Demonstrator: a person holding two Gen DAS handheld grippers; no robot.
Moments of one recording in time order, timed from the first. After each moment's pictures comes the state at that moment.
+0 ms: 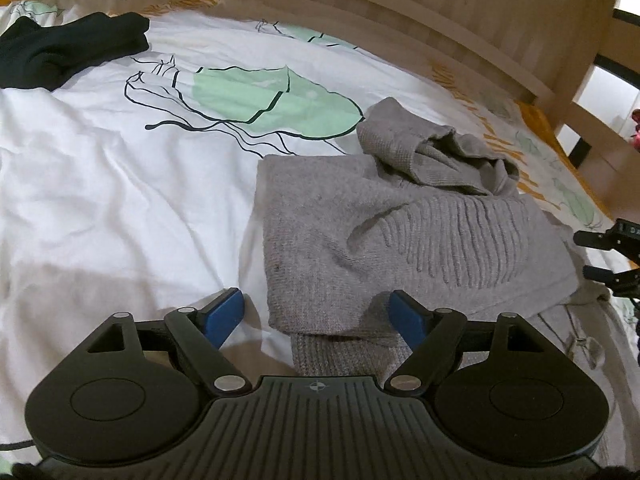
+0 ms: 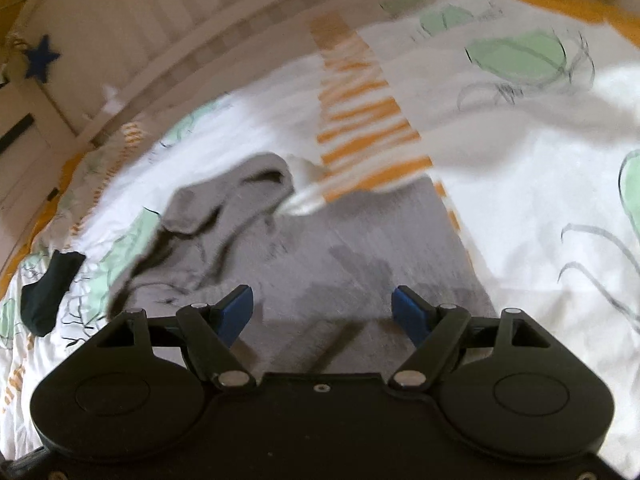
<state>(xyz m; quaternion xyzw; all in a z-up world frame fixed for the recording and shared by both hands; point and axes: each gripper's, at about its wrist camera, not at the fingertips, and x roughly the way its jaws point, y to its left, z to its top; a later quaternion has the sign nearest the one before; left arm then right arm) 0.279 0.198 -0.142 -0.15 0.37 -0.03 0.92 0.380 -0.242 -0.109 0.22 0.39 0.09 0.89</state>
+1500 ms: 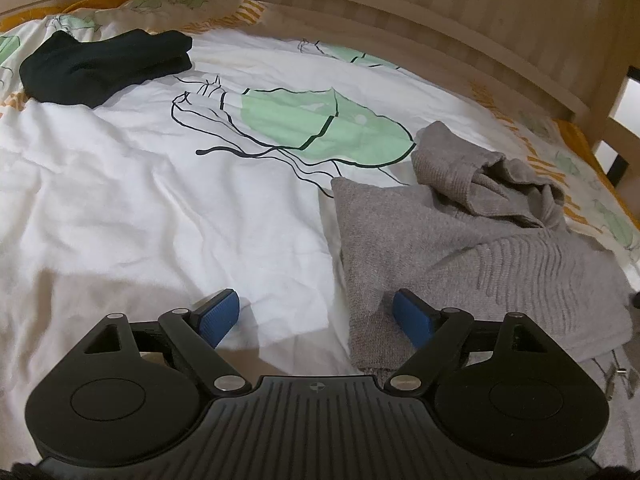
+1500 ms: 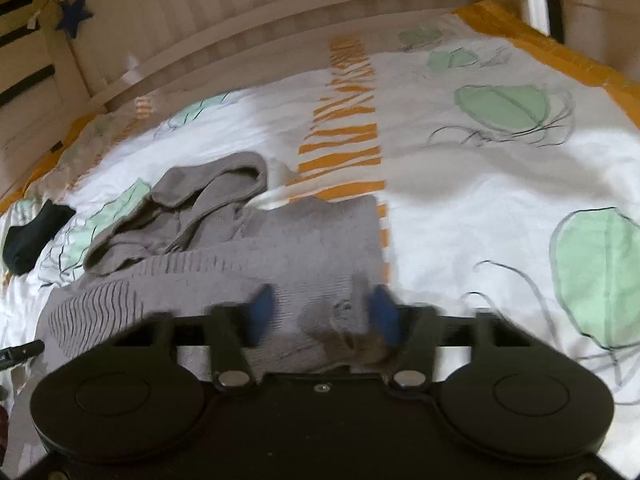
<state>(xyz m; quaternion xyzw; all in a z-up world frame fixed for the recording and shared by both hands) 0.288 0.215 -0.140 -0.13 0.36 0.04 0.92 0.357 -0.271 -0.097 0.09 0.37 0.11 0.92</state>
